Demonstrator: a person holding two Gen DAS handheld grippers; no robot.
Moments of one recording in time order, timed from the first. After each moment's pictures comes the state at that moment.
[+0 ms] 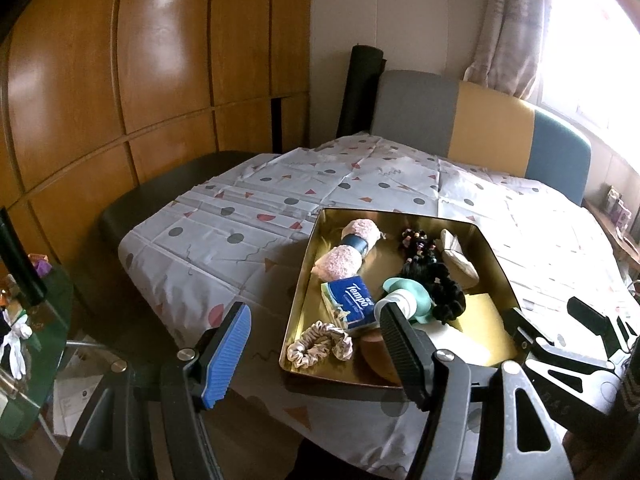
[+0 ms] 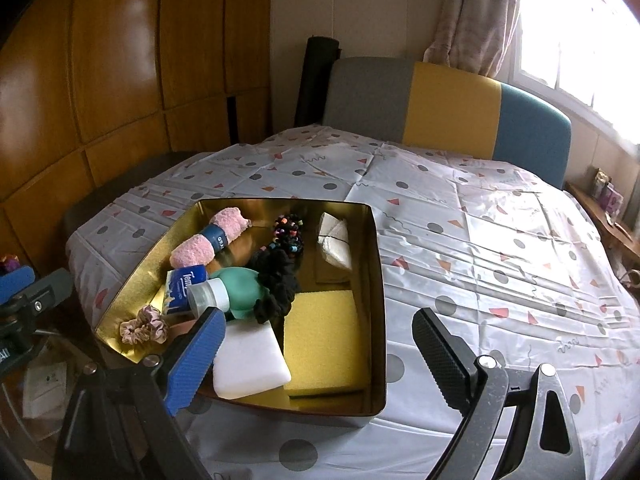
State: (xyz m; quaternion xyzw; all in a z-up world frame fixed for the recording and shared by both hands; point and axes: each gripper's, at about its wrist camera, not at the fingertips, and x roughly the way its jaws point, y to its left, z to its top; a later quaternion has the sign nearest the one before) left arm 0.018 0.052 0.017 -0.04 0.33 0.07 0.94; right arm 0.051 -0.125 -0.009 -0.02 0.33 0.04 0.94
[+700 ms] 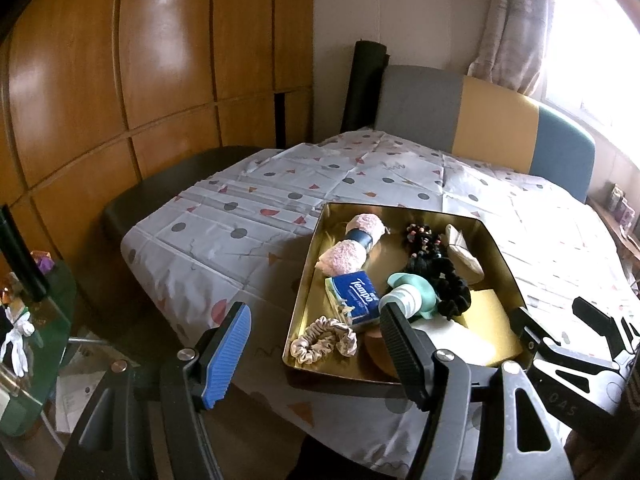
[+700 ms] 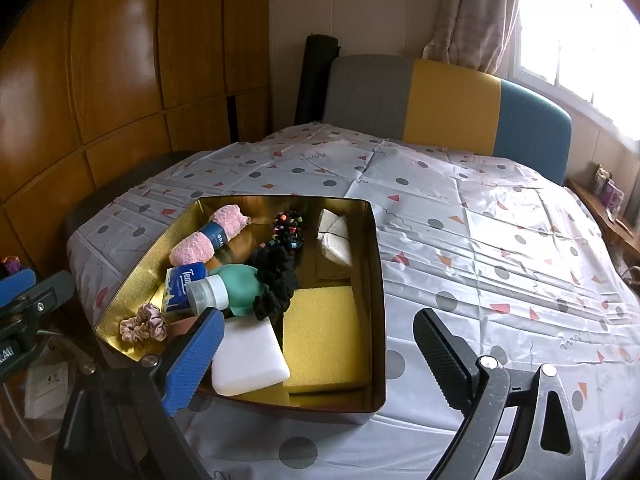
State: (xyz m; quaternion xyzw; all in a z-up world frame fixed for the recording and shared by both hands) left arm 0.020 0.053 0.013 -0.04 0.34 0.08 0.94; right arm 0.051 -0.125 -0.012 -0.02 0.33 0.04 0.94
